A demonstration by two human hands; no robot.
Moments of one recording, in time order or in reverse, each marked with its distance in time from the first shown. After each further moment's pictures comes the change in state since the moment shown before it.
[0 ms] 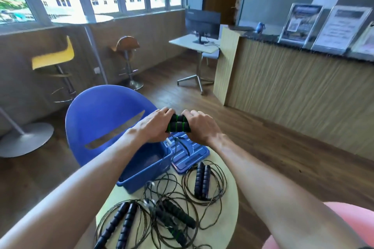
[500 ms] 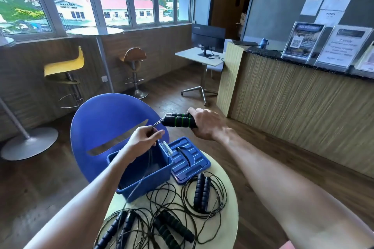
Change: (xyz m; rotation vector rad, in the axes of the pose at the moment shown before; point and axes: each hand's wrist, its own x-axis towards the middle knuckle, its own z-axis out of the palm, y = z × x) left_hand -0.034 -0.028 0.027 -0.859 0.221 -0.478; right_hand 0.020 0.014 -0.044 0.013 -0.029 -0.010
